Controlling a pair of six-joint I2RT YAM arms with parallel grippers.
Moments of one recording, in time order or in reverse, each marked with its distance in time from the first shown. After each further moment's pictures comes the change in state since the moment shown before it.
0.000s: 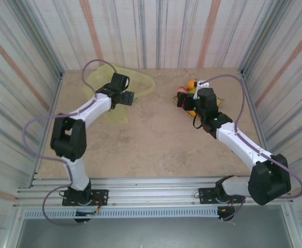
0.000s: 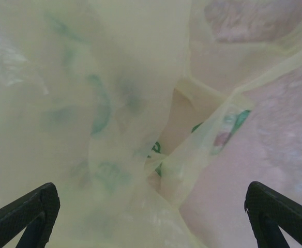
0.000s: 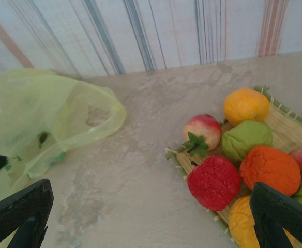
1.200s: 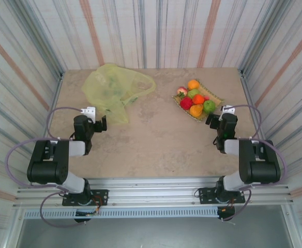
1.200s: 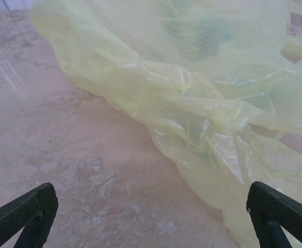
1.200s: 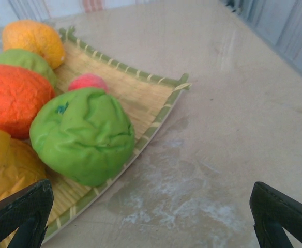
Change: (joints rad) left arm 0.354 -0.454 -1.114 1.155 0.299 0.061; right arm -0.439 0.144 -0.527 0.664 0.019 -0.207
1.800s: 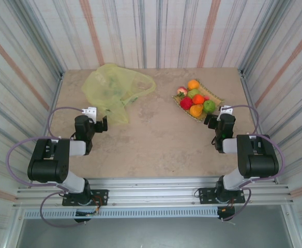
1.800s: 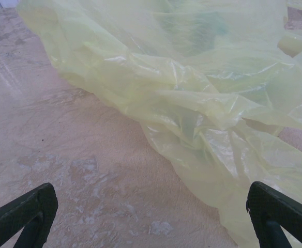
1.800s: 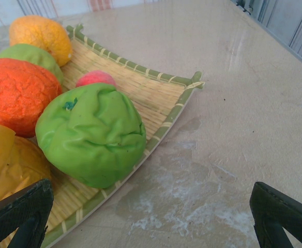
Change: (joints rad) left arm -0.011 0.045 0.001 0.029 0.013 0.009; right arm 0.019 0.115 -0.006 0.124 -0.016 -0.005
